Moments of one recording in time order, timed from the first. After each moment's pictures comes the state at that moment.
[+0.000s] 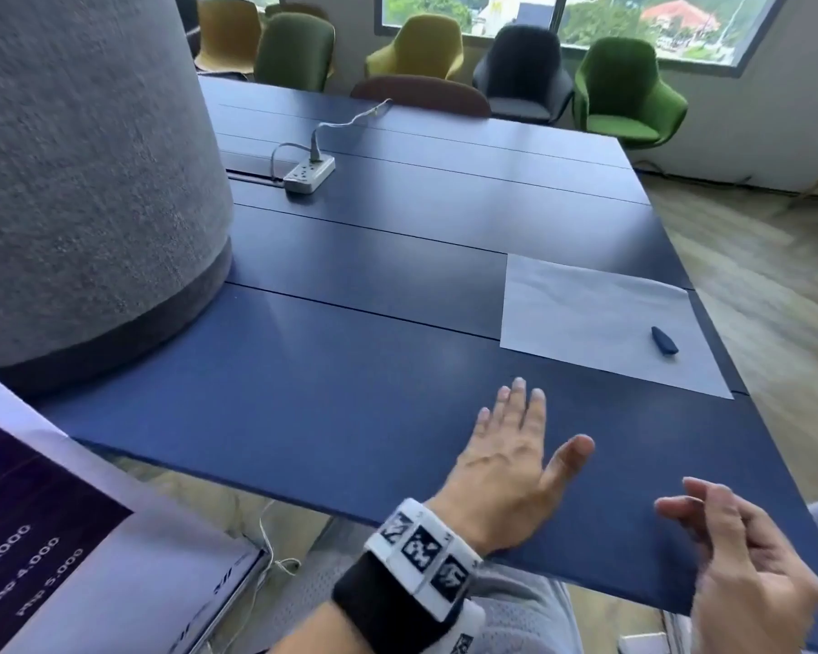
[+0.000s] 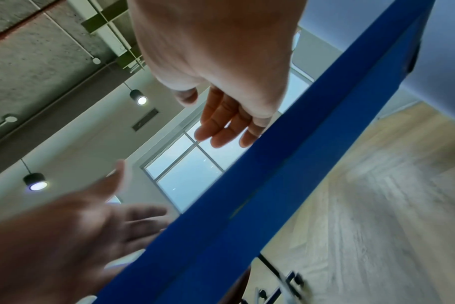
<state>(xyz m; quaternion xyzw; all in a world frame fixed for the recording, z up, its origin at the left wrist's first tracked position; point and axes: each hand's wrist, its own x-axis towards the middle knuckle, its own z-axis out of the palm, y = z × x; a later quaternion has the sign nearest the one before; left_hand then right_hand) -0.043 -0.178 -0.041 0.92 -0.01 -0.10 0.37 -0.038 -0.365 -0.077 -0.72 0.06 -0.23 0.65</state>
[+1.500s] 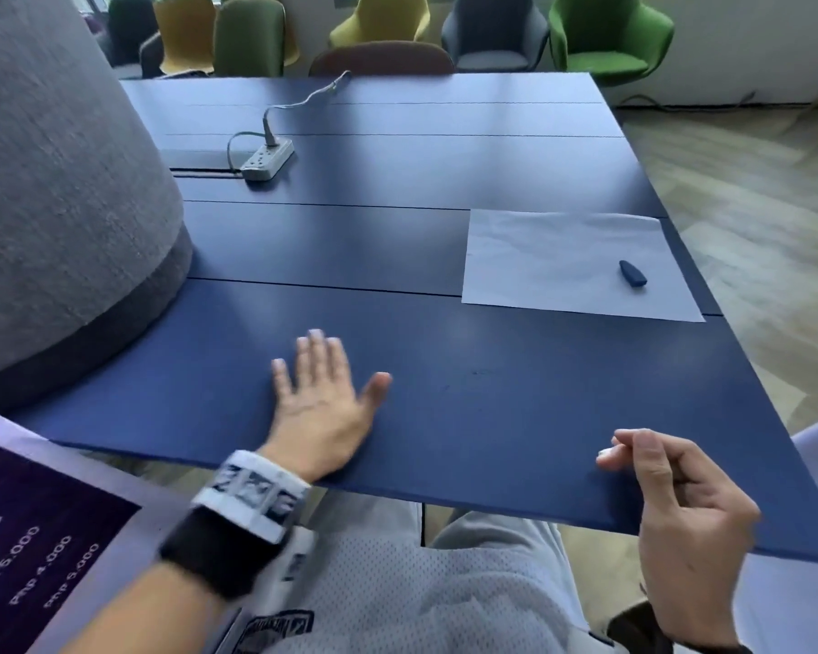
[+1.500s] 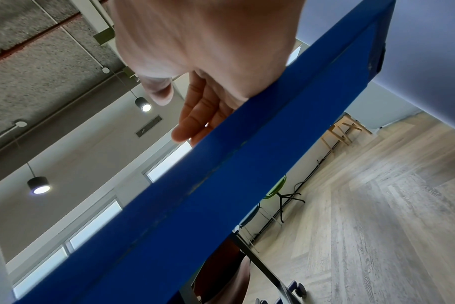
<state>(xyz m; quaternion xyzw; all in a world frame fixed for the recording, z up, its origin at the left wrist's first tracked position) -0.059 -0.082 -0.059 0.96 0.21 -0.15 0.11 -0.060 -0.369 -0.074 -0.72 -0.02 -0.18 0.67</state>
